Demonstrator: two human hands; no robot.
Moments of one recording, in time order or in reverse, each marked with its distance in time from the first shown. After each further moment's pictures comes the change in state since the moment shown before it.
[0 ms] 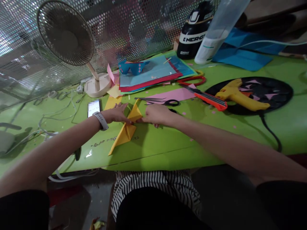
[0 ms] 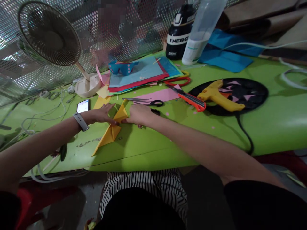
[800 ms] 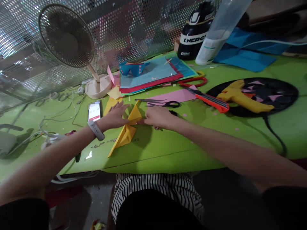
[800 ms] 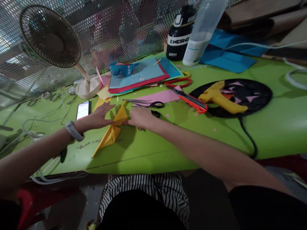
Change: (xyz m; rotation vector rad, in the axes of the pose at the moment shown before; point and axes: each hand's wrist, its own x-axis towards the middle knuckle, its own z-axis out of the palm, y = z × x) left_hand -0.039 0.026 -0.002 0.113 0.196 0.066; right_hand -0.006 0.000 0.000 -0.016 0.029 -0.007
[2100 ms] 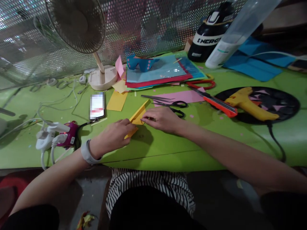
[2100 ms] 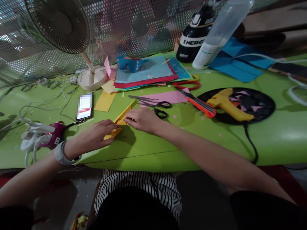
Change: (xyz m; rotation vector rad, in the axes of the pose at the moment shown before) left_hand -0.077 0.012 0.029 0.141 0.065 0.332; right_hand -0.009 0.009 0.025 -0.090 0.290 -0.595
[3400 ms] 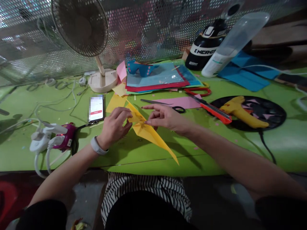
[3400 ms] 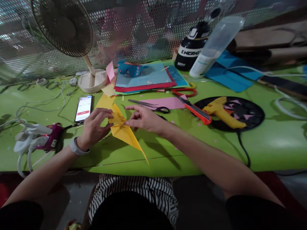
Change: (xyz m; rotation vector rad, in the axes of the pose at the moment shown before) left_hand 0.025 -0.028 0.030 -0.037 0.939 0.138; right_hand -0.003 -0.010 -0.026 0.963 -0.034 0.435
